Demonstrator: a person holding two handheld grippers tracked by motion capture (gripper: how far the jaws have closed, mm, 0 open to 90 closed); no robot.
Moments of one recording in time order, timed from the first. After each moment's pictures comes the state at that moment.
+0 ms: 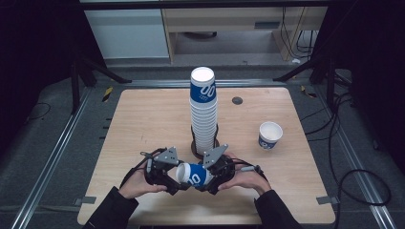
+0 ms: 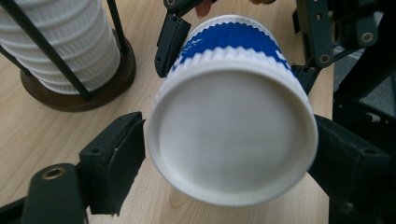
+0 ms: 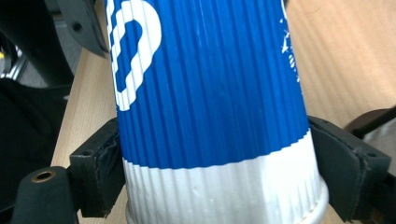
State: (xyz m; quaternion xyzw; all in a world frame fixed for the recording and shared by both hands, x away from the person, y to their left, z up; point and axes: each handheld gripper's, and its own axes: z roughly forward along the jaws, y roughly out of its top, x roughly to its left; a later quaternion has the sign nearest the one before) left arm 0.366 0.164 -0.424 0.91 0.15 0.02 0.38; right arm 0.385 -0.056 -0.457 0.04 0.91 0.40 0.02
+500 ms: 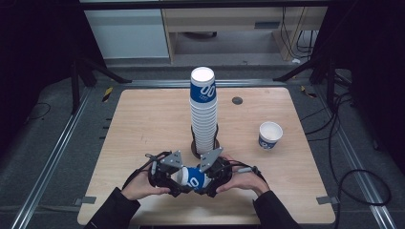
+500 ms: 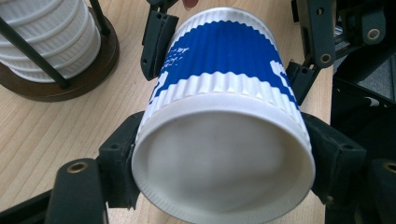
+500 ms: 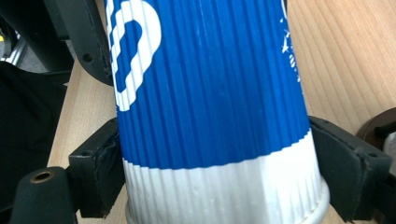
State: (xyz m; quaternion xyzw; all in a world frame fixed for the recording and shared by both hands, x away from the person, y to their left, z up) left arm 0.363 0.156 -0.430 0.93 0.15 0.01 0.35; right arm 0.382 -0.049 -0.462 0.03 0.92 0.38 0.01
